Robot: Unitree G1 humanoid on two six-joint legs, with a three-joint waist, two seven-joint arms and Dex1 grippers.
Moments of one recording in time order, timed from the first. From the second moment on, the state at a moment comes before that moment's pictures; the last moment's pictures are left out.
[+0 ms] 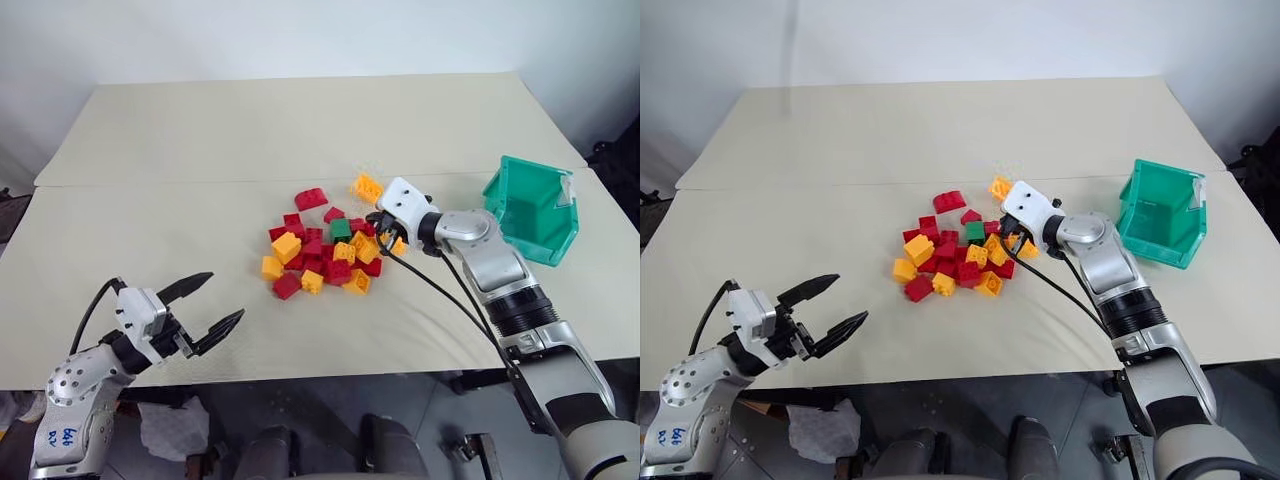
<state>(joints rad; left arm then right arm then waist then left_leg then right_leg) 0.13 0.53 0.29 -0.23 -0.48 0.01 -0.84 -0.83 -0.47 0.25 0.35 -0.01 0.28 0.76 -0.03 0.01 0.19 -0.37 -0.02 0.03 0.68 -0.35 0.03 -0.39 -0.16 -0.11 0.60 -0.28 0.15</state>
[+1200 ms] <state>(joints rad) 0.06 0.53 0.24 -0.23 -0.48 0.04 -0.83 -1.07 -0.37 0.29 0.65 0.03 0.35 1.01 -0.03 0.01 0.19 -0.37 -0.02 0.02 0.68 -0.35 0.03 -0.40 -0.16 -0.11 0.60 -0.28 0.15</state>
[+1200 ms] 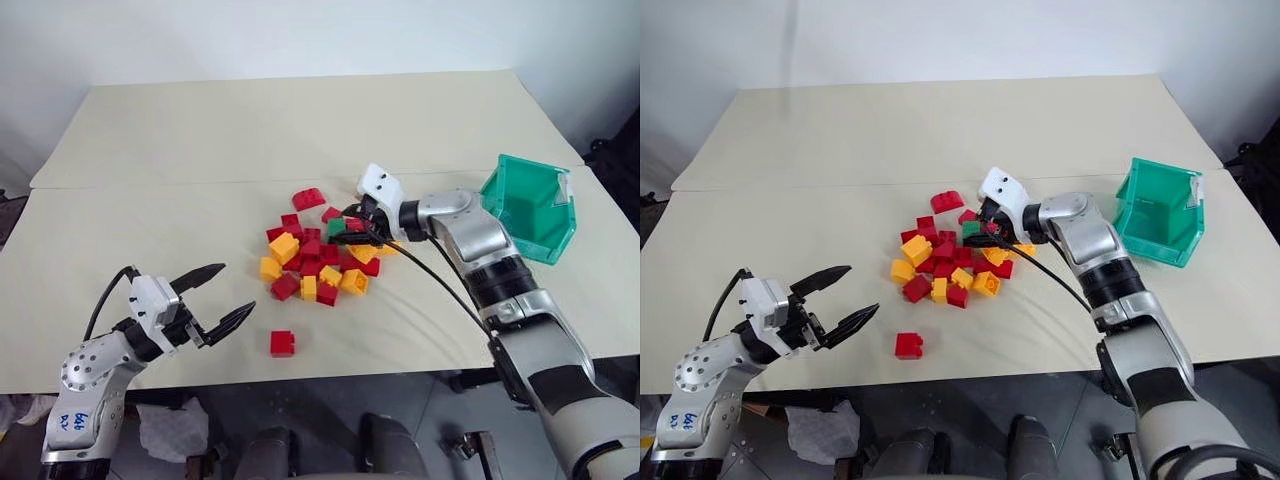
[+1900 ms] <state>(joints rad) 0.05 0.53 0.23 -0.27 -0.48 0.05 -0.82 -1.23 -0.30 0.25 1.02 -0.05 0.13 1.08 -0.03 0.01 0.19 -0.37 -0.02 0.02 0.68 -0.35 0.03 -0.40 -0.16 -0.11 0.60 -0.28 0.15</state>
